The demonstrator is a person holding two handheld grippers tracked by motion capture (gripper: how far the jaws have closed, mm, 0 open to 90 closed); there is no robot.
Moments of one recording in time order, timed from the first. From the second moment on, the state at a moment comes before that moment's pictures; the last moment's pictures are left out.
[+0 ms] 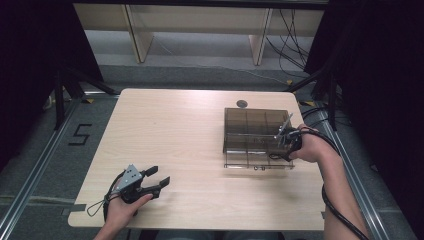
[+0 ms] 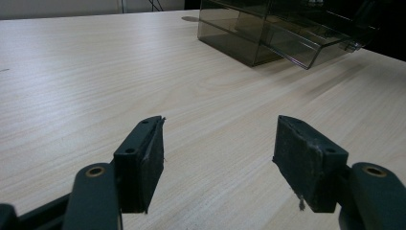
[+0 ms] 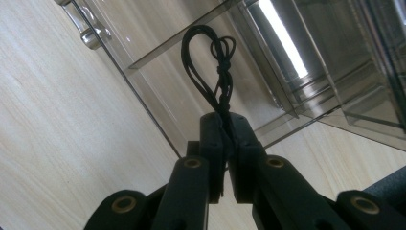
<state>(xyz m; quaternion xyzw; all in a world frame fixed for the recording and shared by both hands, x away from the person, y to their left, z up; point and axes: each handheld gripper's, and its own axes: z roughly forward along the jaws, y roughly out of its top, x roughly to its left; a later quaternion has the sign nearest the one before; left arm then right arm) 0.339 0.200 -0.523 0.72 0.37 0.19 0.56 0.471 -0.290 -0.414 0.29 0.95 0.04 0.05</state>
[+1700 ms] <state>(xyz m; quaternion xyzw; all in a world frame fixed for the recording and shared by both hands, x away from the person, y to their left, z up) 0.338 0.200 -0.523 0.72 0.37 0.19 0.55 0.429 -0.268 -0.397 0.28 0.96 0.04 0.07</state>
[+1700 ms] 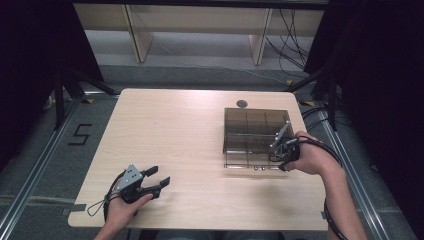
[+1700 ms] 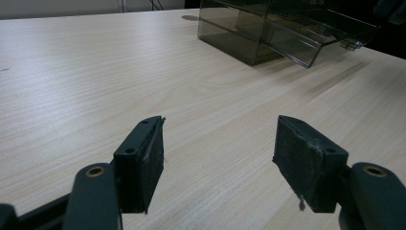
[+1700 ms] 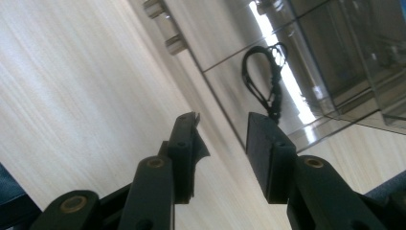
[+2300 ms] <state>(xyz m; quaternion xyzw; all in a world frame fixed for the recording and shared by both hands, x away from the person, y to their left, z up) 0.338 0.199 -0.523 0.72 0.37 0.19 0.55 0.402 -0.250 -0.400 0.25 0.96 0.05 0.08</state>
